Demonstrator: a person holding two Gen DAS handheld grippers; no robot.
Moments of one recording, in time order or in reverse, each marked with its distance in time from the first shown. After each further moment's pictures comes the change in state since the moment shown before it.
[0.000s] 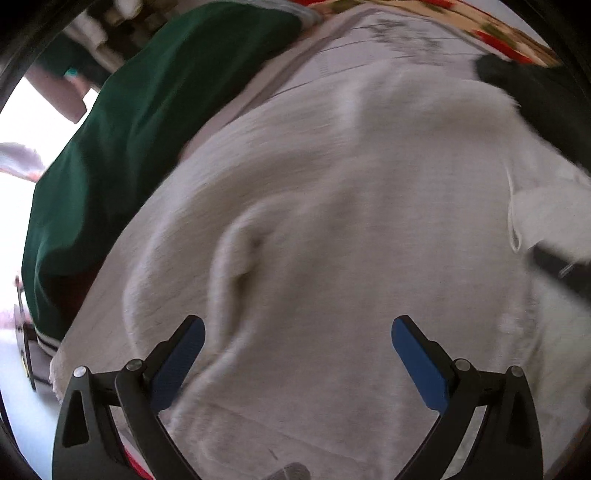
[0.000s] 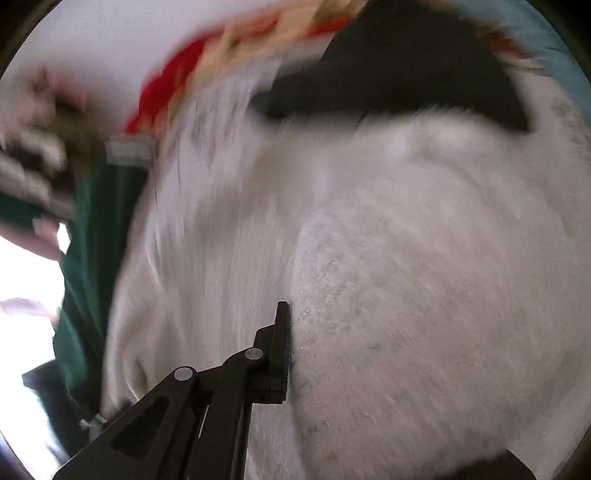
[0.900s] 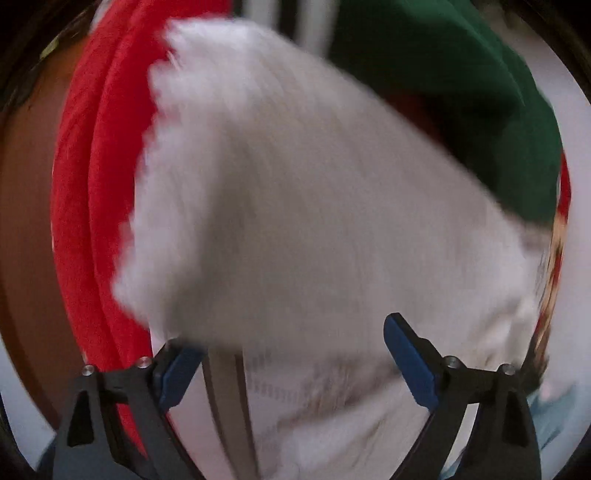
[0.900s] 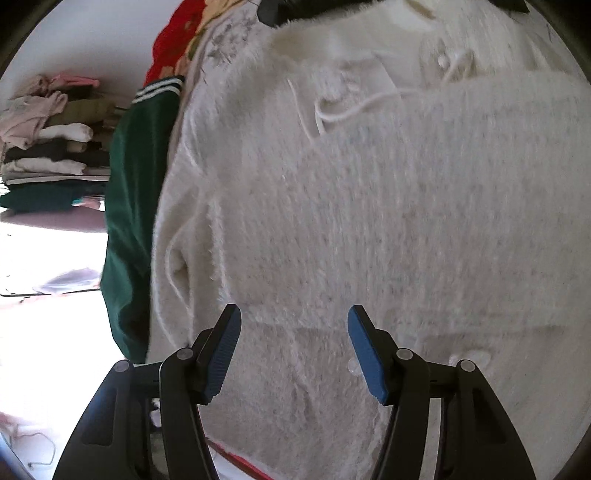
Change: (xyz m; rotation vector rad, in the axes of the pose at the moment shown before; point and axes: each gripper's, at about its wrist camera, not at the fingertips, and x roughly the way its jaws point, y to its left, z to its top) left arm 0.075 0.281 -0.129 -1.093 0.209 -0.396; right arm -0.017 -0.019 -0.092 0.150 0.095 0.161
